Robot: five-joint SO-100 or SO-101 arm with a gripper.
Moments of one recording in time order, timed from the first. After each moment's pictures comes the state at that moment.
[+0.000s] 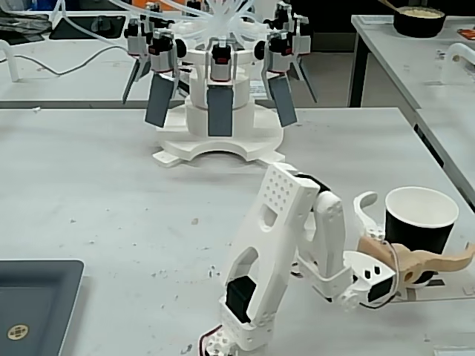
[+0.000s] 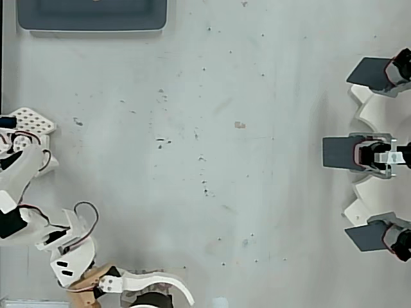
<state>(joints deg) 56.1 71.2 141.3 -77.4 -85.7</state>
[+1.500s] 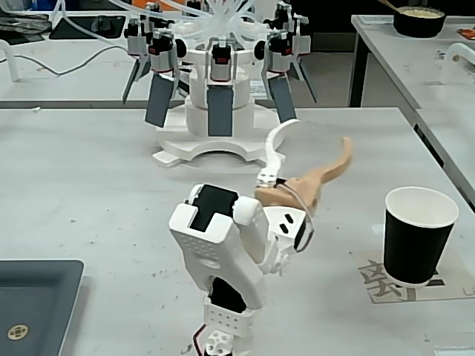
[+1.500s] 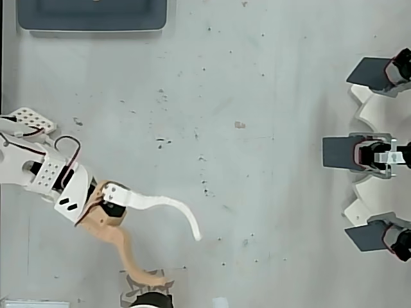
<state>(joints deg) 22.0 117.9 170.9 -79.7 -88.0</state>
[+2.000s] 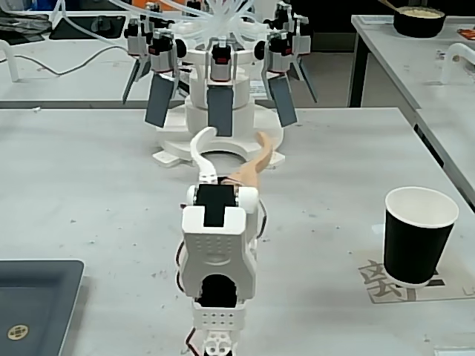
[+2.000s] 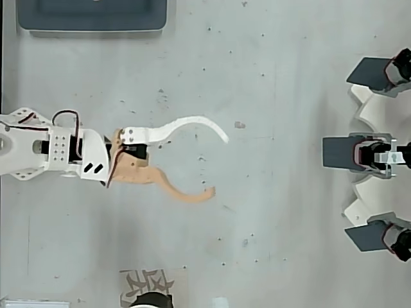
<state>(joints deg) -1.2 113.9 167.3 -72.9 -91.3</state>
